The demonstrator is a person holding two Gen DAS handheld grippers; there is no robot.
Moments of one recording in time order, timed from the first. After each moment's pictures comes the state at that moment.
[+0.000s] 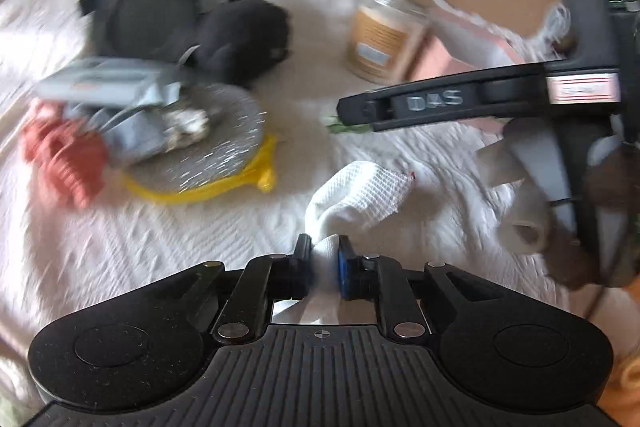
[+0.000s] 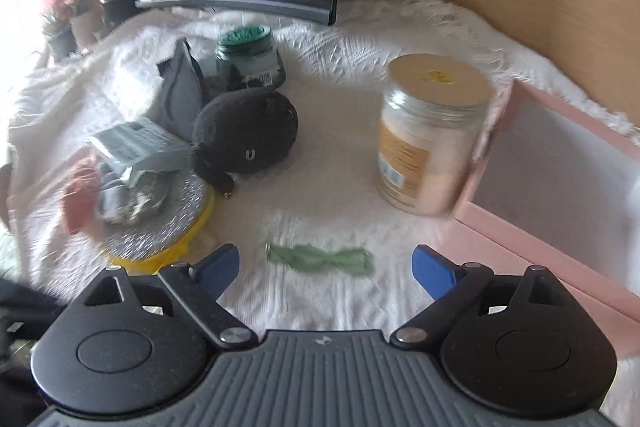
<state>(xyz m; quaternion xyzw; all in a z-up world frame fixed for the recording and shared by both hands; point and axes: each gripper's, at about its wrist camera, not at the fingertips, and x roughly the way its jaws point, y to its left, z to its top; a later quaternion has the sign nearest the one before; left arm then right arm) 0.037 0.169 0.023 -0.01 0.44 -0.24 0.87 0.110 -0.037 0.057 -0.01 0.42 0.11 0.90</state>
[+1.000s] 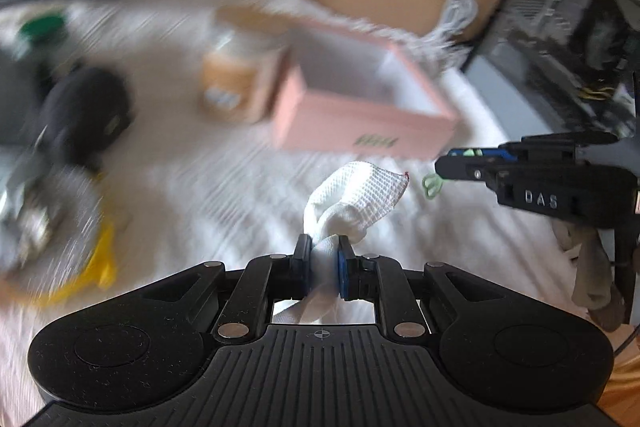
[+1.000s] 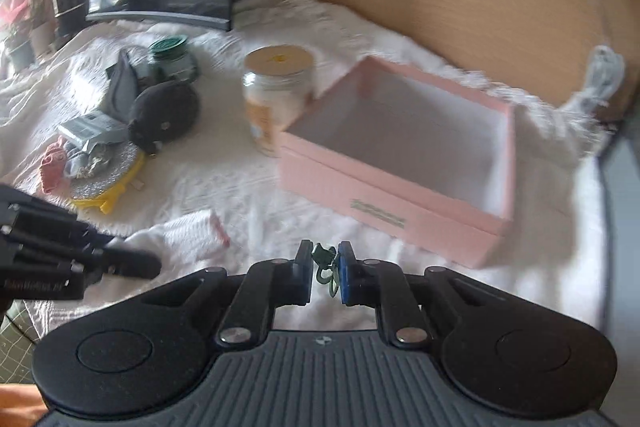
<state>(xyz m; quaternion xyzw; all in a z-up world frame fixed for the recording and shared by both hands) 0.057 0.082 0.062 0.00 0.41 -0.38 0.83 0.001 -0.151 0.115 -0.02 0.41 0.01 0.91</state>
